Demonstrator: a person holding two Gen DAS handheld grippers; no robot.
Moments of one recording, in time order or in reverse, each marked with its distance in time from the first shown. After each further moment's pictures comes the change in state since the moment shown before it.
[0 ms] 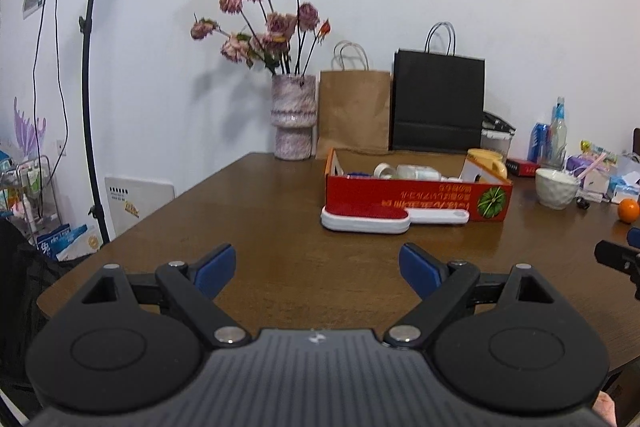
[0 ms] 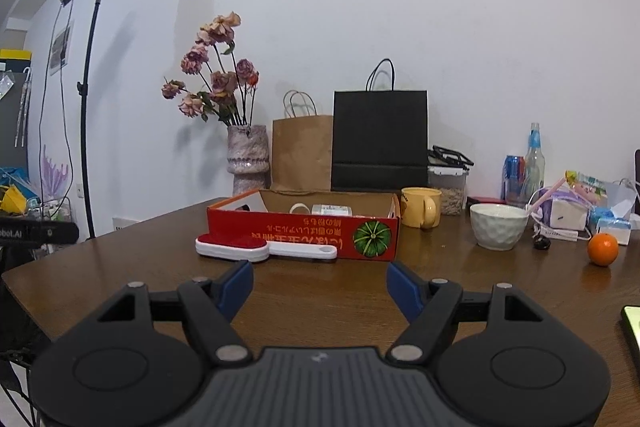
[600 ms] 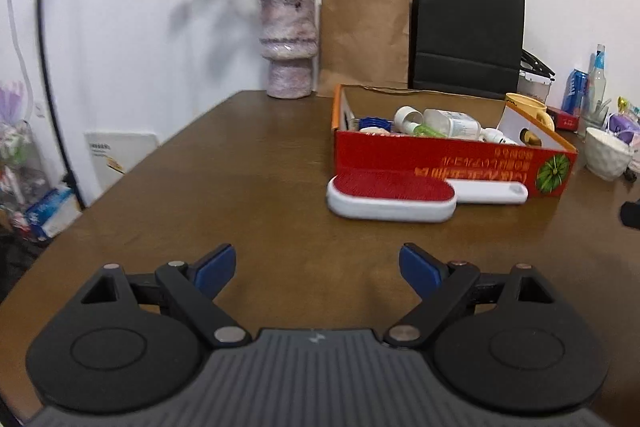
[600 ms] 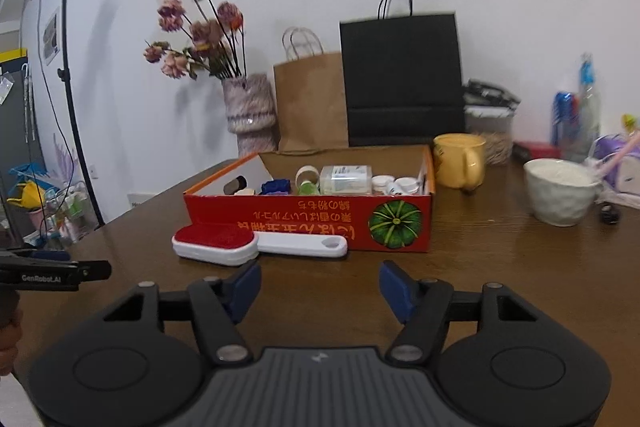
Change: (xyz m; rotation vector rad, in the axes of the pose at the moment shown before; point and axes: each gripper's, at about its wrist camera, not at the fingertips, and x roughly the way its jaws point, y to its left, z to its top) left arm 0.160 0.002 0.036 0.015 0.229 -0.013; right arm 0.164 -0.052 0.044 0.101 0.223 0.143
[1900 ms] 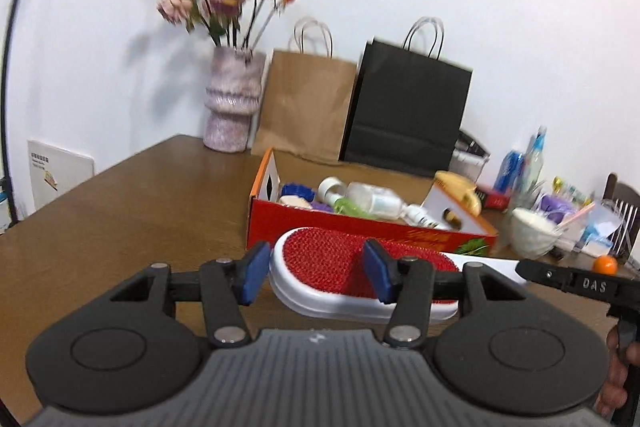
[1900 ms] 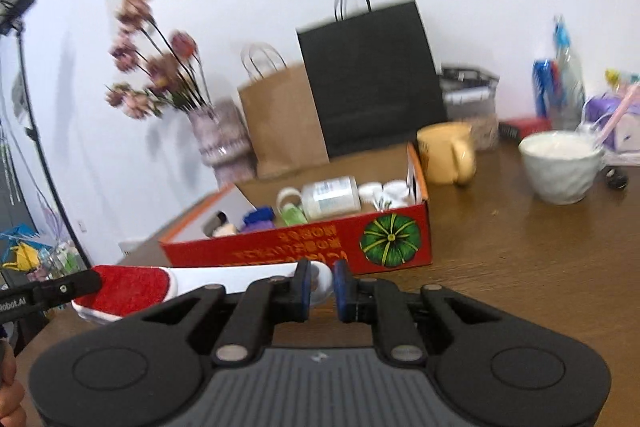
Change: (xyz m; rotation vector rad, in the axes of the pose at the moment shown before) left arm -0.033 -0.024 0.004 -0.133 -0.204 -0.197; right arm -0.009 -0.008 -0.003 0.156 -0.113 -0.037
